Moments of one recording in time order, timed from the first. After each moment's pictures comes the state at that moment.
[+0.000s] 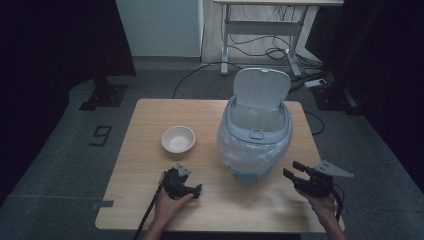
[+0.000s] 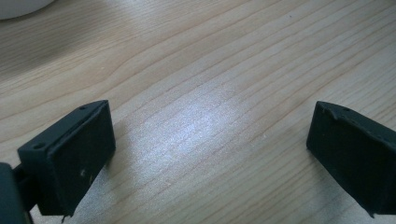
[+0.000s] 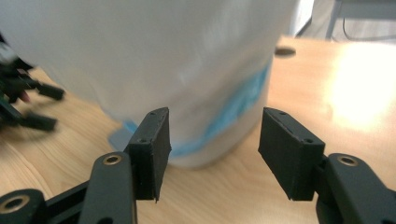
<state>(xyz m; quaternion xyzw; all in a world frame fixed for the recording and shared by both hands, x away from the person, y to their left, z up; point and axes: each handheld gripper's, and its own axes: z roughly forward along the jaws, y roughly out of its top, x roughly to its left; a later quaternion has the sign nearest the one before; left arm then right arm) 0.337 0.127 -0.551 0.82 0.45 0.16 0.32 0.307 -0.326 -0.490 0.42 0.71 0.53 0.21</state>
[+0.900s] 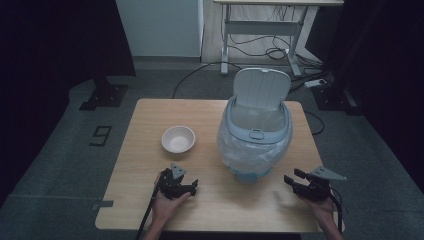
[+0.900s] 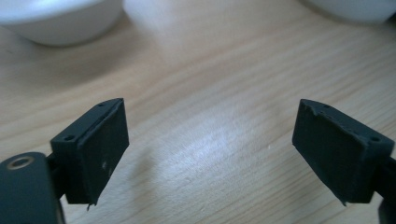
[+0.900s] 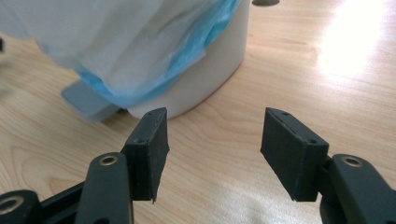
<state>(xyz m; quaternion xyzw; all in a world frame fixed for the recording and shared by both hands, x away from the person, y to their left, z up) 0.324 0.138 -0.536 0.78 0.46 0.21 0.36 0.311 -0.335 -0.526 0.45 0.73 0.48 0.21</state>
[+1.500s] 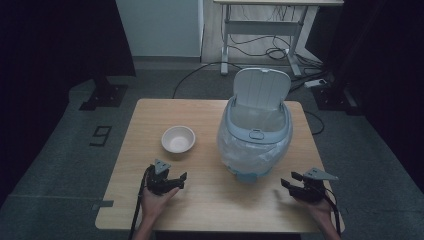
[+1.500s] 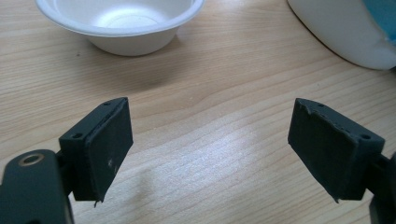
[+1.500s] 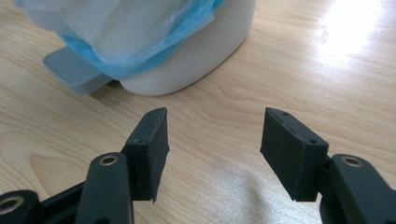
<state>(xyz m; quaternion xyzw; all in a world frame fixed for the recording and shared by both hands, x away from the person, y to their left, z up) 0.329 0.176 -0.522 0.75 0.50 0.20 0.39 0.313 -0.326 -0.536 0.45 0.75 0.43 0.21</state>
